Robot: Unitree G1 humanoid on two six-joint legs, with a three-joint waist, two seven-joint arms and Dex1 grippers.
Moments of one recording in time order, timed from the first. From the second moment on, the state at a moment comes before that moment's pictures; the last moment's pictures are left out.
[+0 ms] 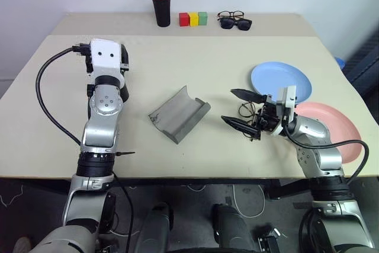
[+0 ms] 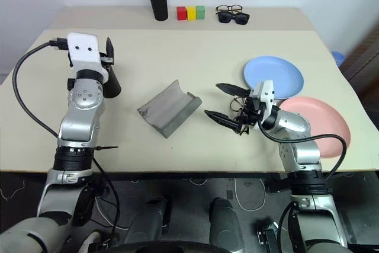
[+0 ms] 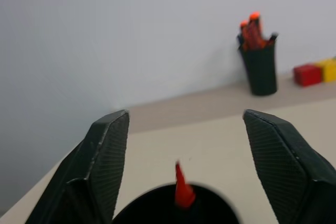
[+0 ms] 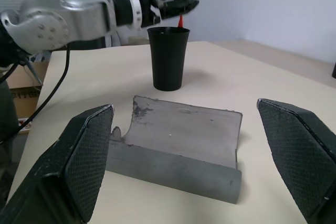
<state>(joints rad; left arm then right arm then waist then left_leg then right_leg) -0.62 0.29 0.08 -0.04 0.04 0.30 0.13 -0.39 -0.49 -0.07 0.10 0.54 0.05 1.15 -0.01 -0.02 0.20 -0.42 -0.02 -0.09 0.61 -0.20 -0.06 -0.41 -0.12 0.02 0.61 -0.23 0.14</state>
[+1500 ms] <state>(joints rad) -0.94 0.39 -0.30 0.02 -0.89 1.61 0.02 -0.10 -0.57 -0.23 -0.15 0.54 0.08 0.96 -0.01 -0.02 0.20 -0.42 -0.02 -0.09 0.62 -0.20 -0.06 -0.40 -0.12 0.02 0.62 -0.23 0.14</state>
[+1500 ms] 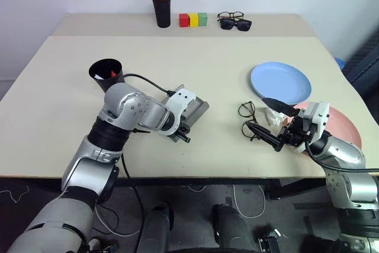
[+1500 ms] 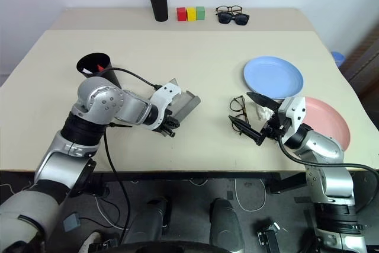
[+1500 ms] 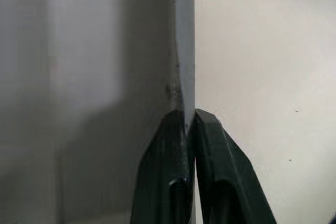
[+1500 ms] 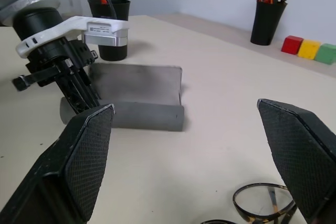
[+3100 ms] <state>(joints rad) -1.03 0.50 -0.69 0.40 0.09 0.35 -1.20 -0.14 -0.59 -0.23 -0.10 0.53 0.09 0.98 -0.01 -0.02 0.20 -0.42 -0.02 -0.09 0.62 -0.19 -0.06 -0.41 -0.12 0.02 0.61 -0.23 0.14</state>
